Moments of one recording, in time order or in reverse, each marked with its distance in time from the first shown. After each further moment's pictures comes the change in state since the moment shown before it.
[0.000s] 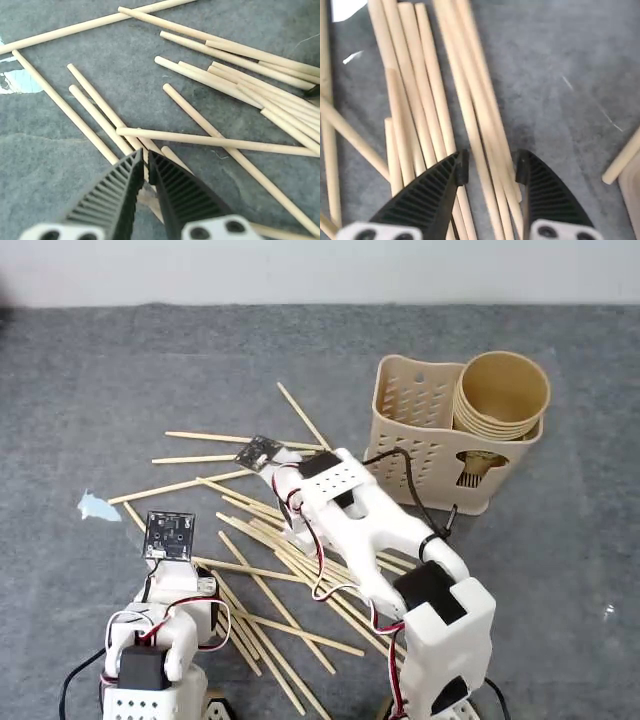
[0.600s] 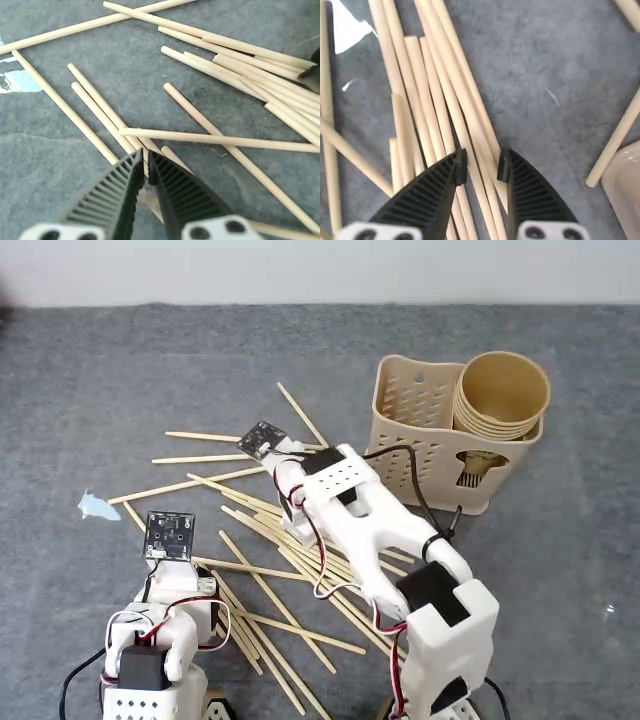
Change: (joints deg) left arm 0.0 0.0 0.0 0.0 0.0; right arm 0.3 -2.2 -0.2 -1.8 -1.7
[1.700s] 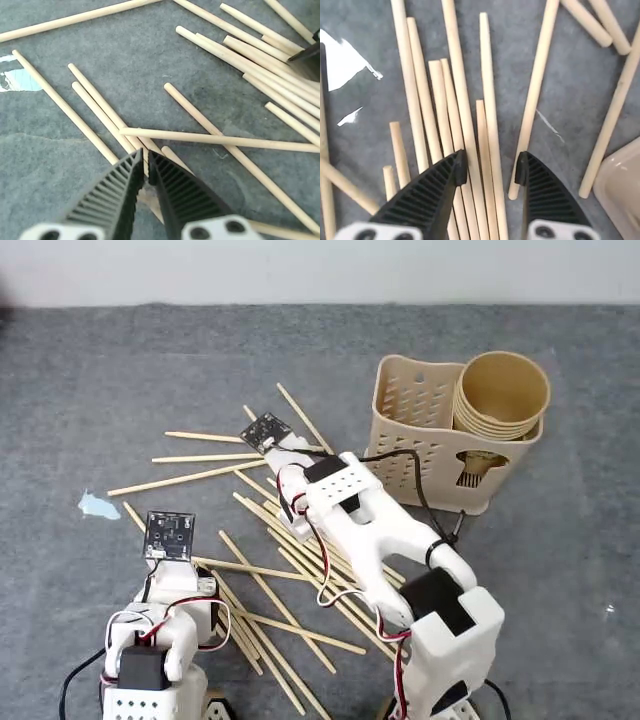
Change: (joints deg) left arm 0.0 0.0 0.0 0.0 0.0; right arm -0.6 -2.0 4.6 -10.2 -6.2
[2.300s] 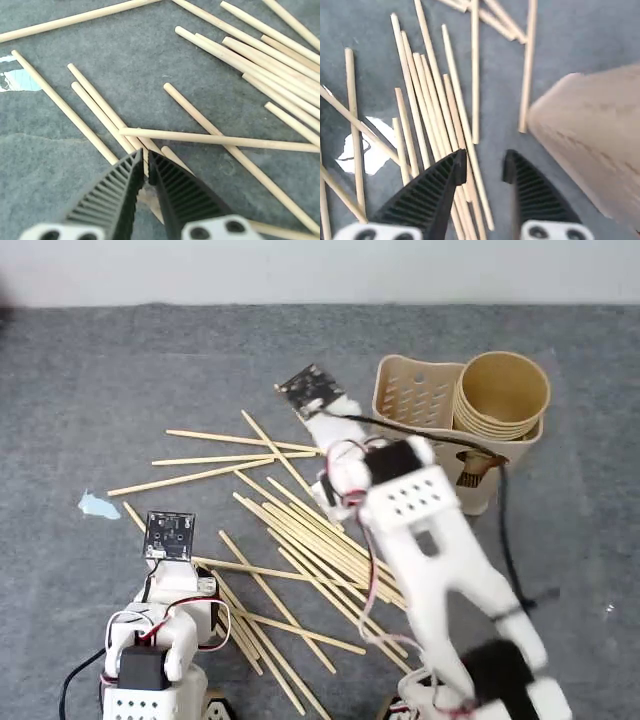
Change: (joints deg) left arm 0.0 0.0 0.0 0.0 0.0; right arm 5.3 -24.4 0.1 17.1 0.4
